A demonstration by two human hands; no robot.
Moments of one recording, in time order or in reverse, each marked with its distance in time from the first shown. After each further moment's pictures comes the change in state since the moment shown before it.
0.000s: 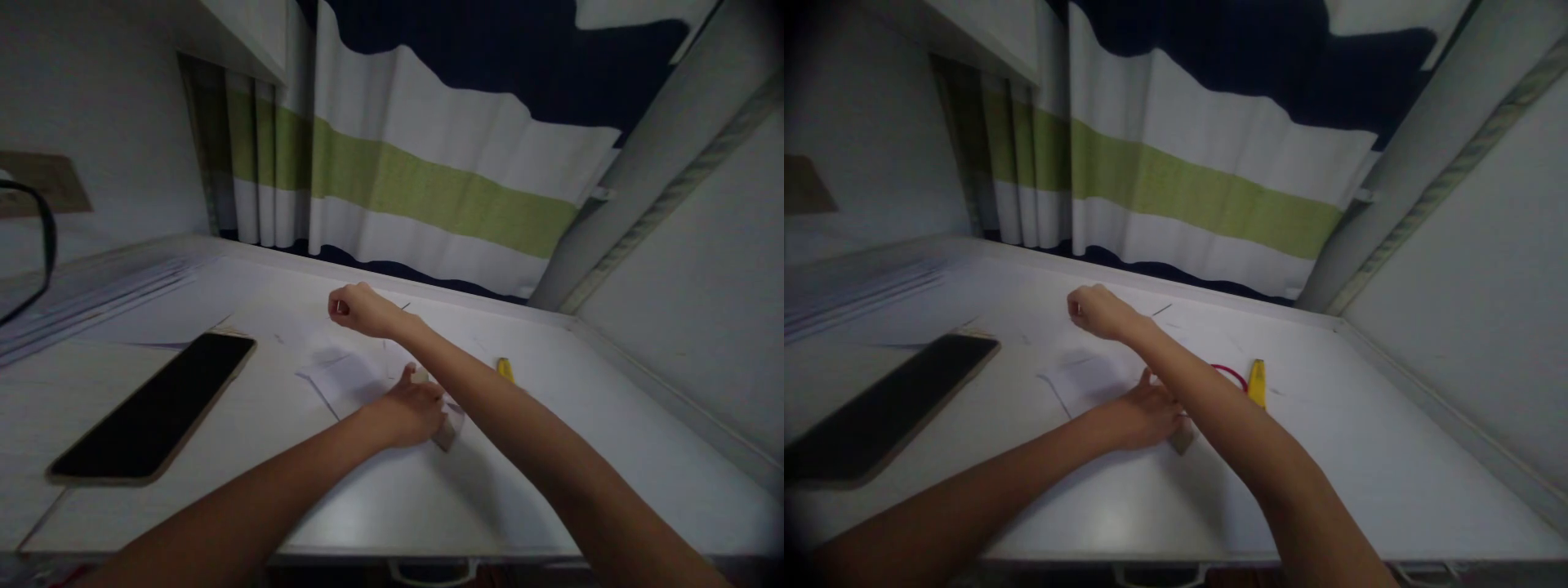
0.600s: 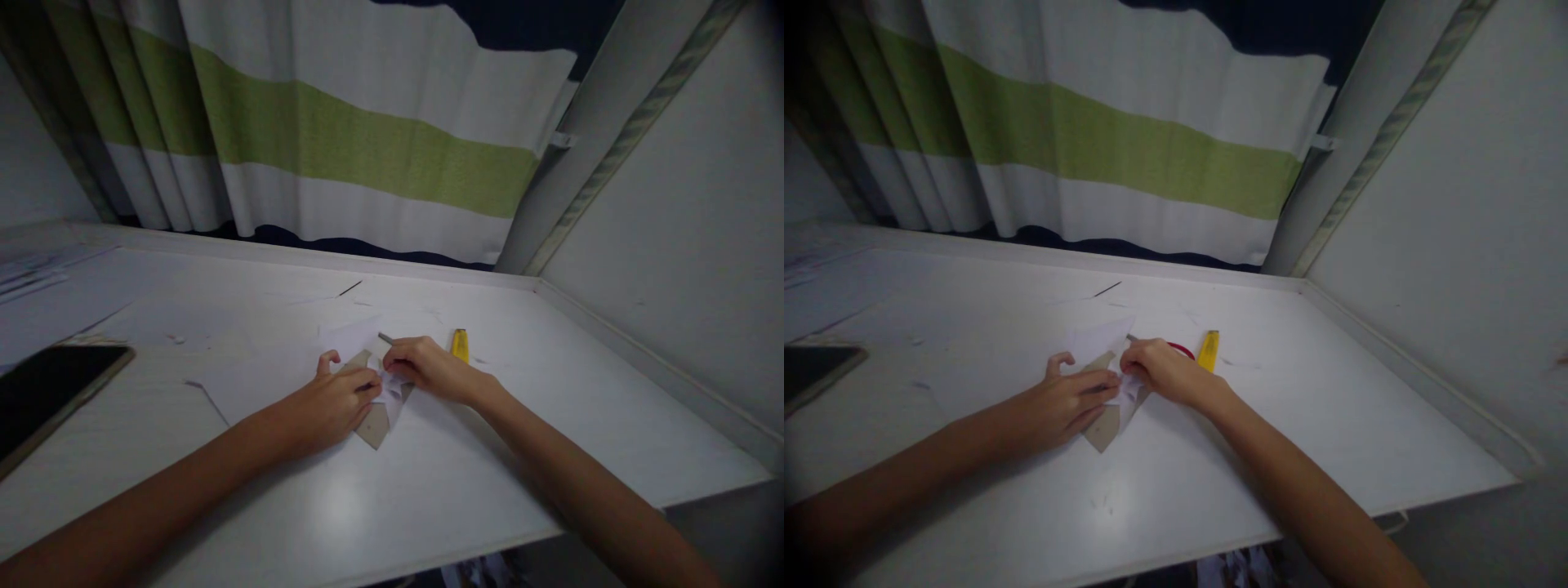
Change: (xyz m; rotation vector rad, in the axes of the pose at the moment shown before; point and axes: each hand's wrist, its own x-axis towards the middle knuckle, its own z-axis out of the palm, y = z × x) left_hand 0.005 -0.003 0.015 -0.019 0.057 -0.022; right_hand -0.209 0.067 0.008 0.193 -0.006 0.150
